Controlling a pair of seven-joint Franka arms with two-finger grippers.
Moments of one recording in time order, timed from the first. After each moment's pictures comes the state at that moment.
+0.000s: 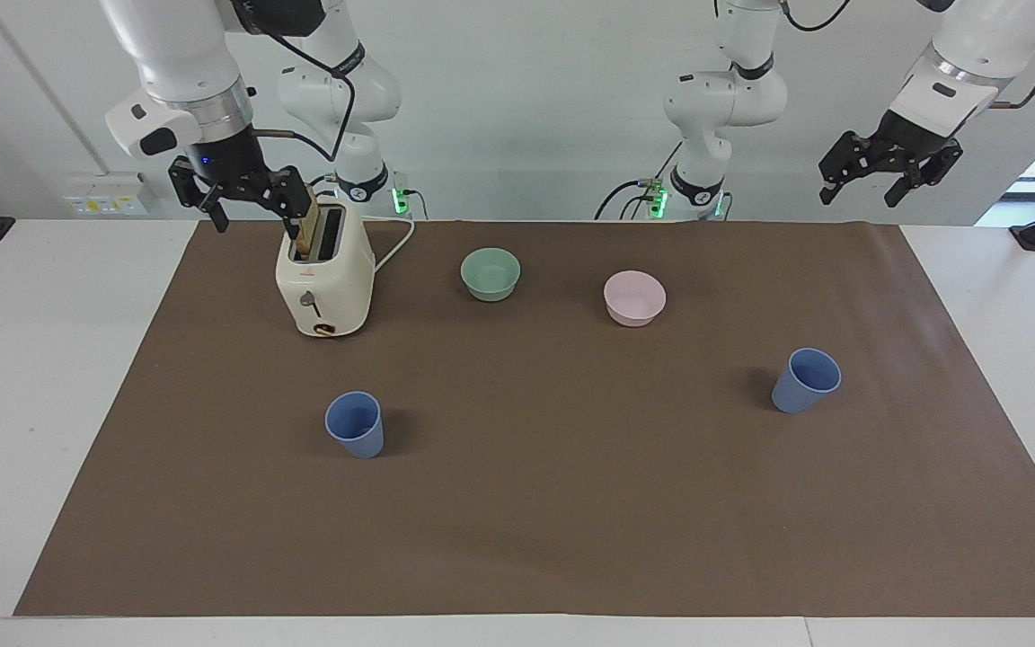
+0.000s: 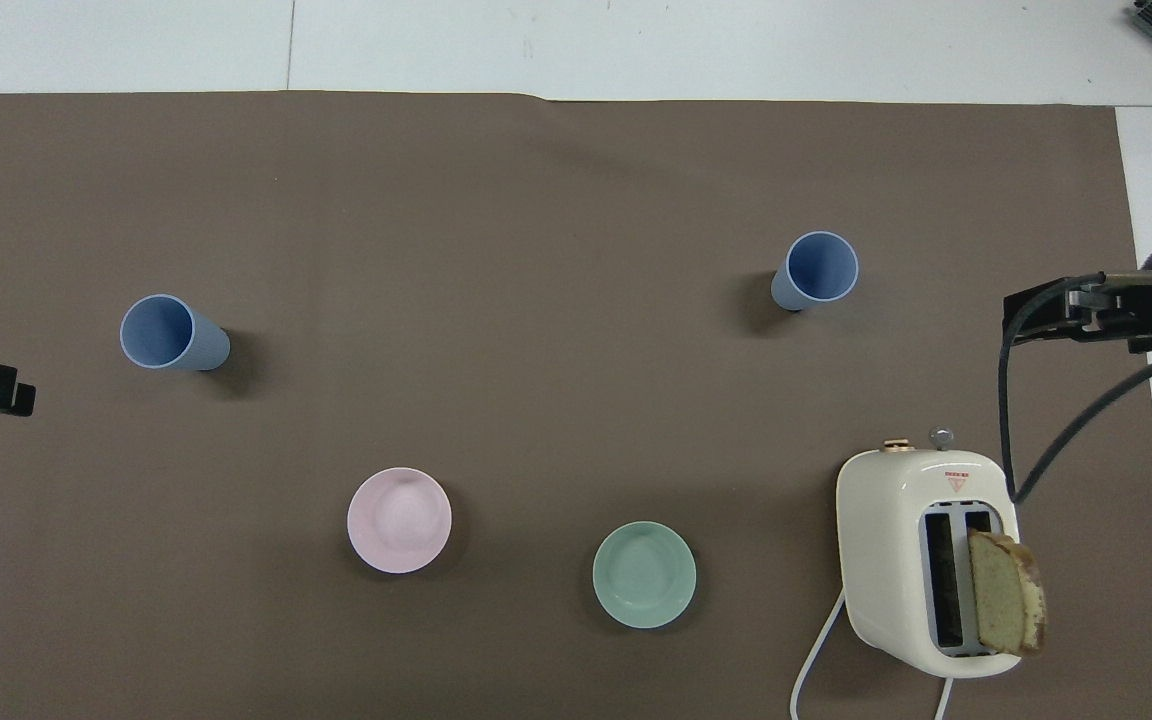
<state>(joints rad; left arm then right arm) -0.05 -0.12 0.03 -1.59 -0.04 1.42 0.04 -0.06 0.00 0.13 -1.52 -0.06 1.51 0.16</state>
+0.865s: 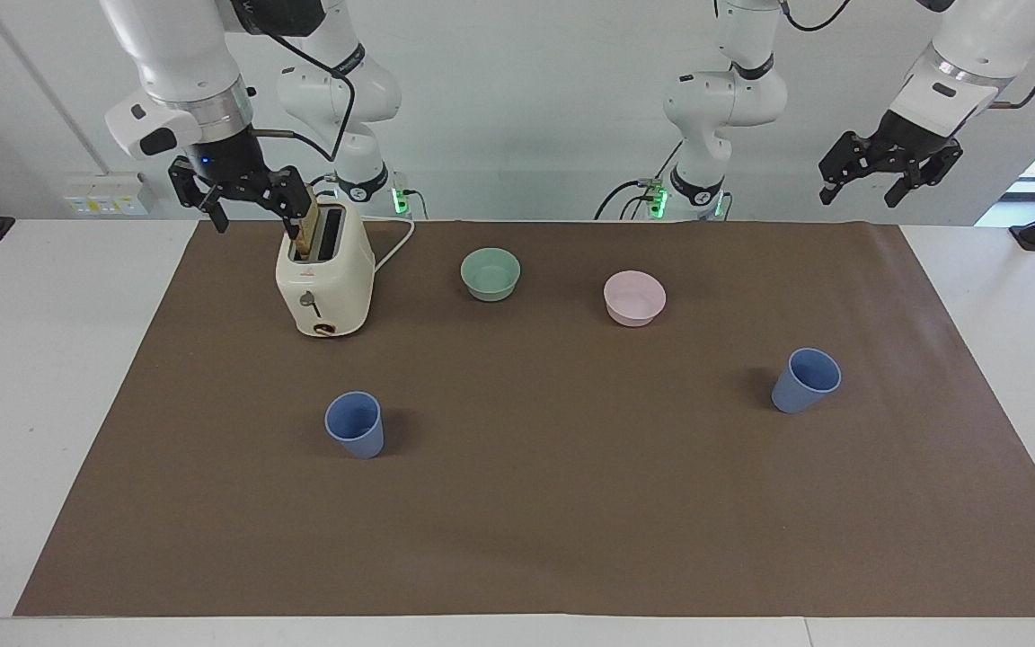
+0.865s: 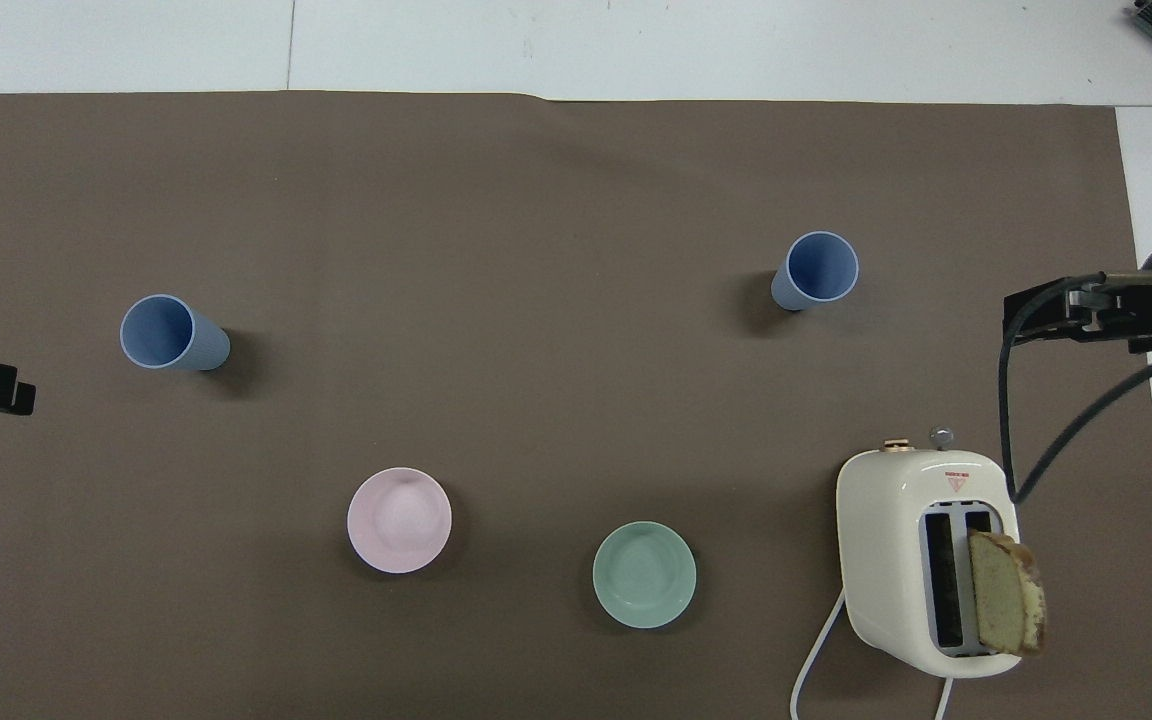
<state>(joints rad) -0.05 -0.12 0.03 -1.60 -0.04 1.43 0.04 -0.06 0.00 0.13 -1.52 -0.06 1.51 0.16</state>
